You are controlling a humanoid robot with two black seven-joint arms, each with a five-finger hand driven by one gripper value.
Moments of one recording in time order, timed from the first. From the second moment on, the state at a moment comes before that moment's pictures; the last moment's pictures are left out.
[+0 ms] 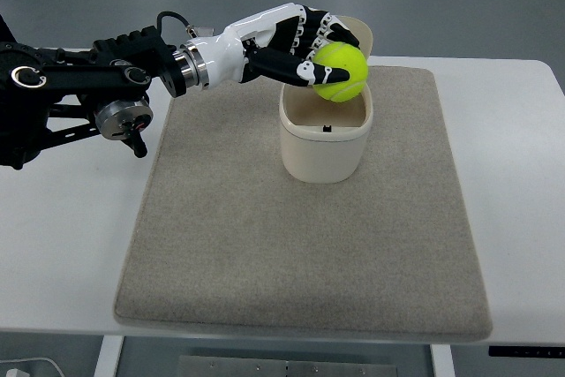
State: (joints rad) left arm -1.49 0.51 0.26 -1.37 0.06 0.03 -0.44; right arm 0.04 0.00 -0.04 0.21 0.04 -0.08 0.14
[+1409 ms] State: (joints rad) left arm -1.48 0.51 0.31 -1.34 0.06 0.05 -0.44; right arm 0.04 0.00 -0.04 0.21 0.04 -0.08 0.14
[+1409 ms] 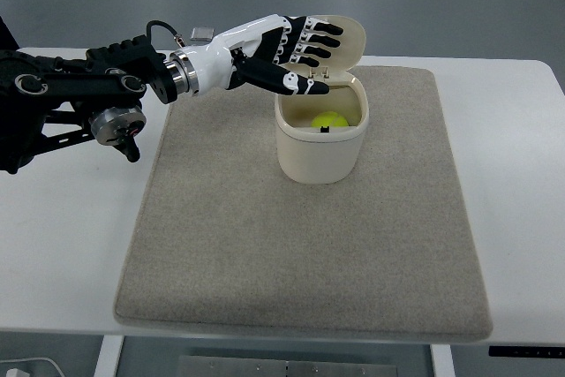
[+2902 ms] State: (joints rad) left arm -0.98 0.23 -0.69 -0.49 0.02 -0.42 -0.54; right arm 0.04 0.00 -0.04 0.21 0.04 -0.08 0.14
